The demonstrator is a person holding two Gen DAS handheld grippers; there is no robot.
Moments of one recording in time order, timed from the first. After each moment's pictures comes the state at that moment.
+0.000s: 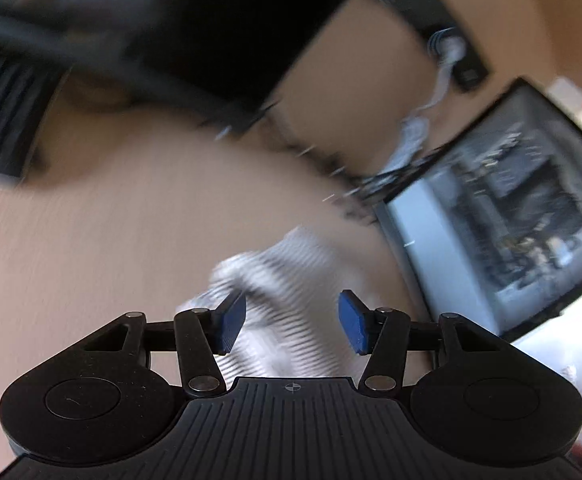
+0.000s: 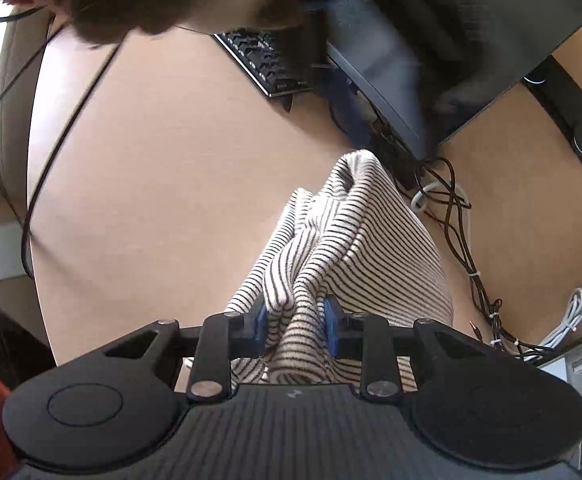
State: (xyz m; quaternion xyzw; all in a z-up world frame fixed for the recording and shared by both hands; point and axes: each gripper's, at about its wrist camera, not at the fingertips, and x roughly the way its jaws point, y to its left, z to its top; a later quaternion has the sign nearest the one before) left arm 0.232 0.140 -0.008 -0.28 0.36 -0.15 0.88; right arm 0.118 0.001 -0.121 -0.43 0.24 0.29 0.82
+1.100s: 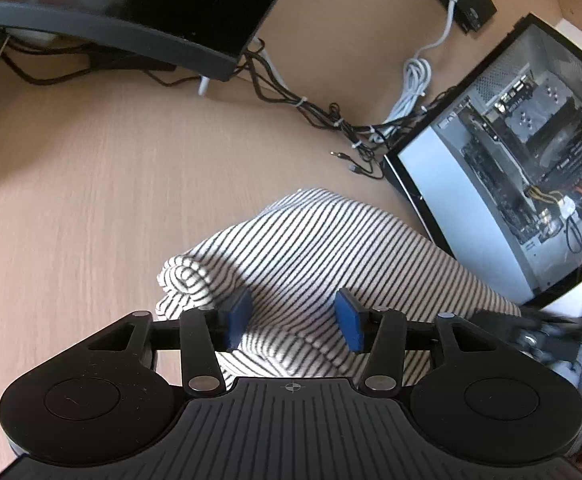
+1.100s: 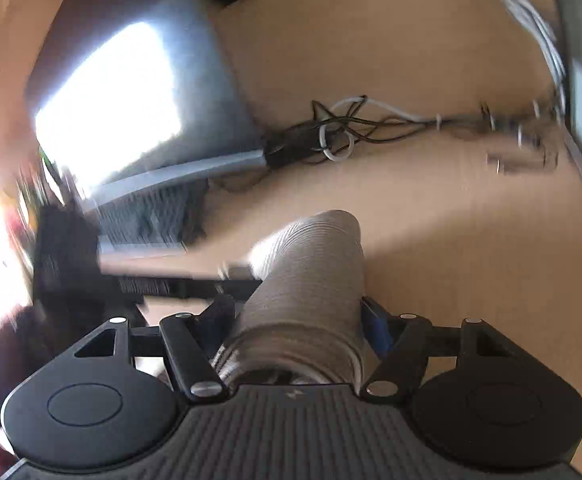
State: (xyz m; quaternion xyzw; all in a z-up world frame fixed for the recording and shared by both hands) left arm 0.270 0.123 -0.065 -0.23 0.42 -0.18 0.86; right arm 0.215 -0.131 -0.047 0.06 0.39 0.29 0.87
